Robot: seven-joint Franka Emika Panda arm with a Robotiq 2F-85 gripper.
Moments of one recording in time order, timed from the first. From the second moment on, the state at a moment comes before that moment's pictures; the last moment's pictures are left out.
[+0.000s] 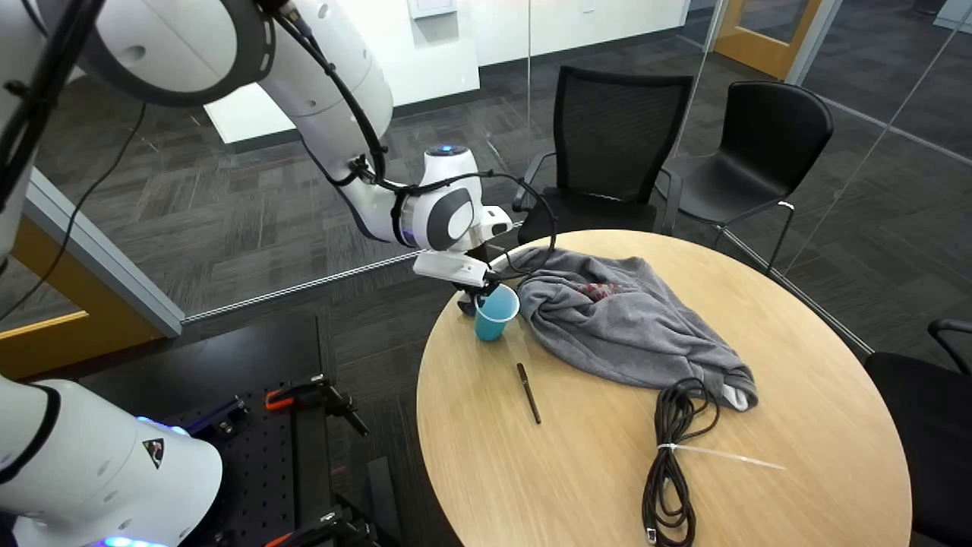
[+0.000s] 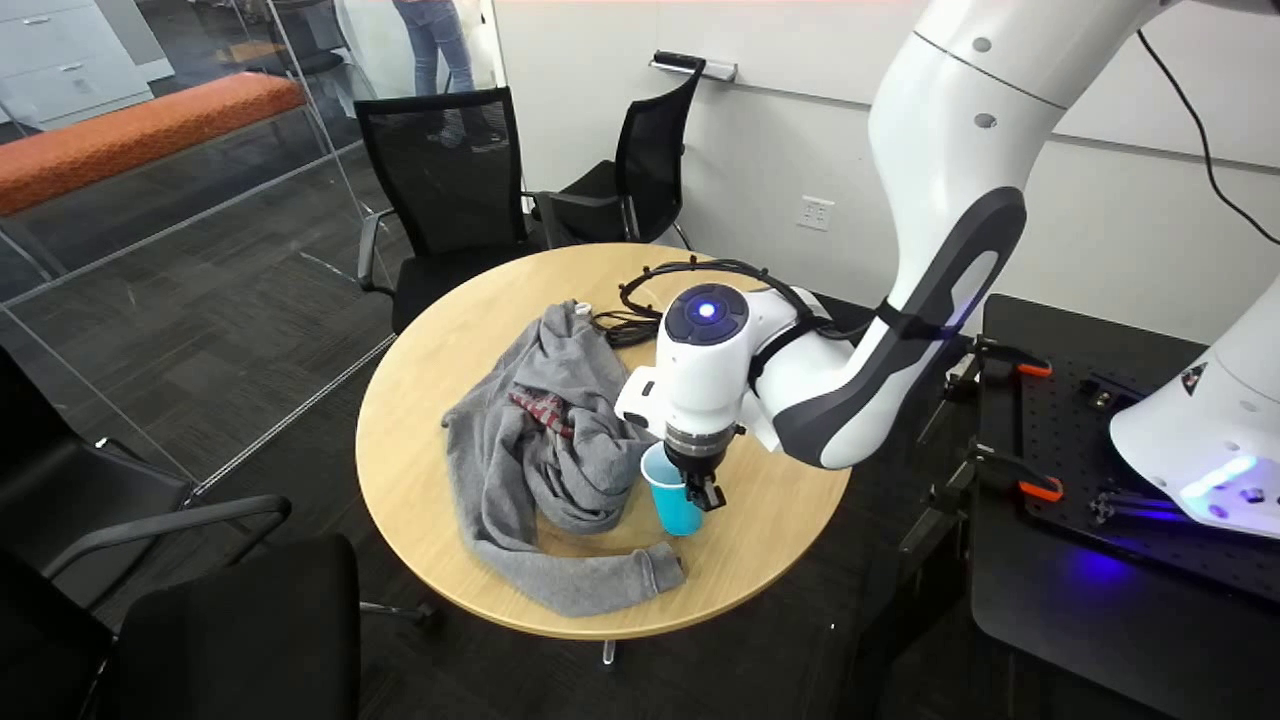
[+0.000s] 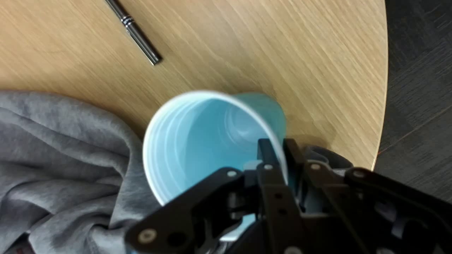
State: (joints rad) arm 0.38 0.78 0.03 -2.01 -0.38 2.77 -0.07
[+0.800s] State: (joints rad) arm 0.45 0.76 -0.03 -2.01 -0.39 2.75 0.01
